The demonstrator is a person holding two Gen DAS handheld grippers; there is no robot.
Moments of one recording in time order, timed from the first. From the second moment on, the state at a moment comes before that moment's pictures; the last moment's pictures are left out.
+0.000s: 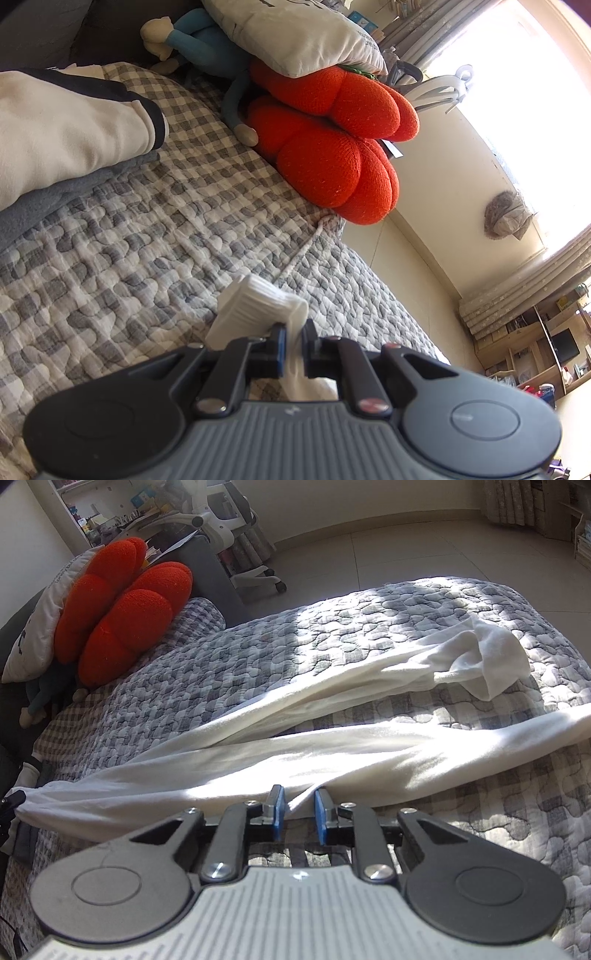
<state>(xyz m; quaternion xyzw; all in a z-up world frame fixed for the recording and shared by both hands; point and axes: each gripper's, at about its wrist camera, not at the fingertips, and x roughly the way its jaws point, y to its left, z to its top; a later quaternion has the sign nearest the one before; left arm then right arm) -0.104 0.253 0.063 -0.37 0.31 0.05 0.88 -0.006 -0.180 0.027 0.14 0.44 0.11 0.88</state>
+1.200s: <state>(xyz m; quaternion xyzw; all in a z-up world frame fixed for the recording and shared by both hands) -0.098 0.265 0.051 -0.35 0.35 0.08 0.86 -0.075 -0.187 0.054 0.14 0.45 0.22 0.86</state>
